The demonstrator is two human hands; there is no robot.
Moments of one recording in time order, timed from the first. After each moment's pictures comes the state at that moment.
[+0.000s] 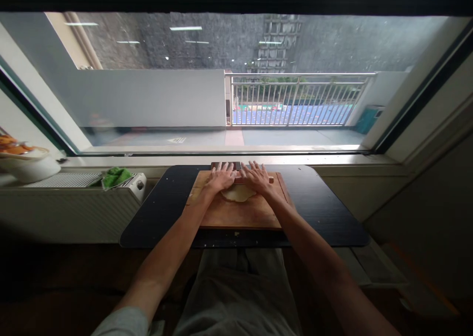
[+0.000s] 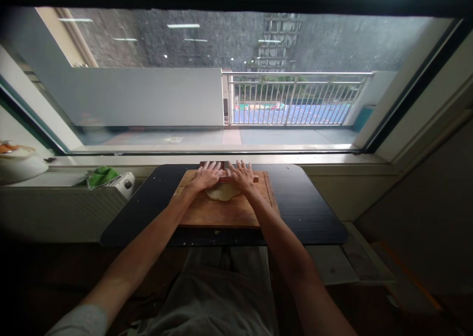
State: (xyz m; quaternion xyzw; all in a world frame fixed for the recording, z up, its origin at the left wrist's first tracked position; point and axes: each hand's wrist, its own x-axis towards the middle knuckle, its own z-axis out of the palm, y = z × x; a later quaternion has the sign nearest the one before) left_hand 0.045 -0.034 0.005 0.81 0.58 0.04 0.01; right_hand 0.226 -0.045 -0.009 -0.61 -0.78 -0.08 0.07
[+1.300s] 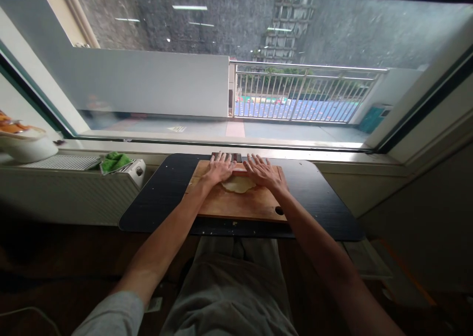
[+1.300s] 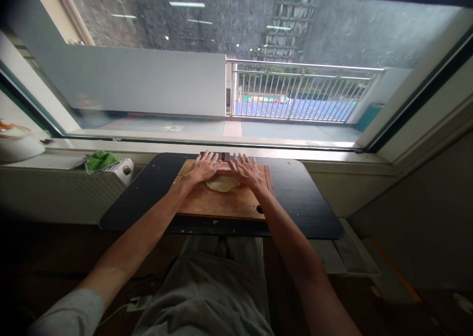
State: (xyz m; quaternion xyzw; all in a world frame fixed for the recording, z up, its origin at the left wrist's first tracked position) left_hand 0.032 -0.028 -0.011 0.81 0.58 0.08 -0.01; right_hand 0.246 -0.057 0.001 -0.60 -0.79 0.04 0.08
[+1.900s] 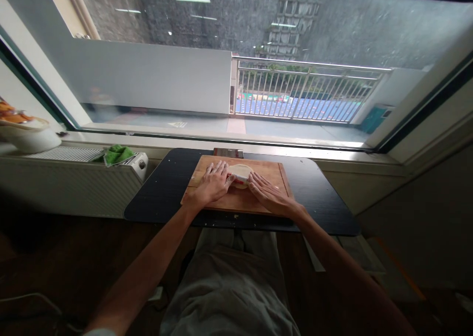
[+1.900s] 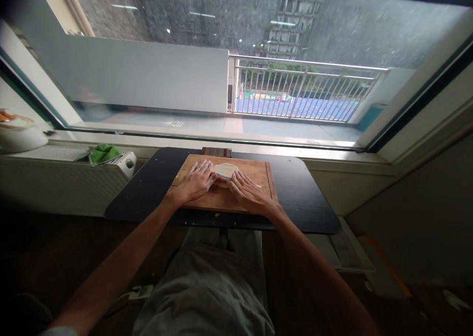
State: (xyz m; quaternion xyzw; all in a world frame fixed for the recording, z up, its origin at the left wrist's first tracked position) left_hand 0.000 -0.121 -0.021 0.84 0.53 0.11 -0.03; right_hand 0.273 -0.157 -0.021 -0.44 -0.89 0.10 0.10
